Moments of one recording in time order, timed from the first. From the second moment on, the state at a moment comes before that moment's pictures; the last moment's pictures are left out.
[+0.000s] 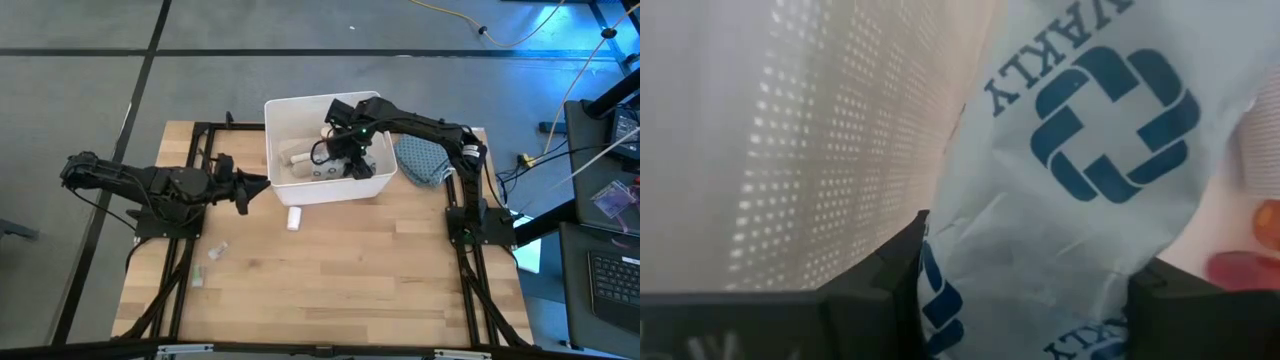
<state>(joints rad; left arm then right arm) -0.18 0.74 0.71 -0.23 -0.55 -0.75 -0.44 2.01 1.89 -1.24 -0.35 -0.72</state>
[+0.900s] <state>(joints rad) -0.19 0.74 0.71 -0.29 -0.54 -0.75 -0.44 2.03 1.80 -1.22 -0.31 -0.75</state>
